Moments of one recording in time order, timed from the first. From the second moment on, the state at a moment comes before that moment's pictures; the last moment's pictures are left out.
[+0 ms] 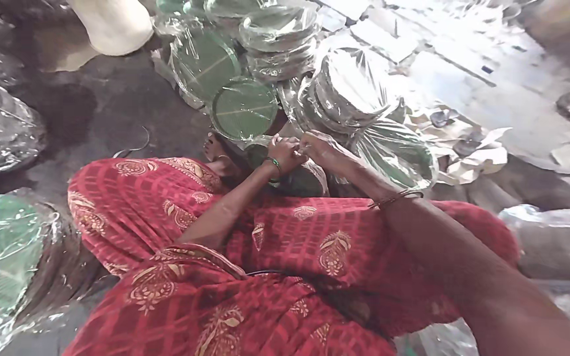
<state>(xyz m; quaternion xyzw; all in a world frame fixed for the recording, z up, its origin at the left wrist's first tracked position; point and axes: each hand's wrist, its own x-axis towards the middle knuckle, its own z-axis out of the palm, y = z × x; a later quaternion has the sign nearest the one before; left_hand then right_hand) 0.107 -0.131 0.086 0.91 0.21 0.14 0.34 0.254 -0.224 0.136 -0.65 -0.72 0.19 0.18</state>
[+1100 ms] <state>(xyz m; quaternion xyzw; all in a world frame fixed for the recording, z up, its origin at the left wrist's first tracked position) 0.099 -0.119 0.050 0.93 0.09 0.25 0.26 0.271 -0.239 0.130 -0.73 -0.54 0.41 0.10</state>
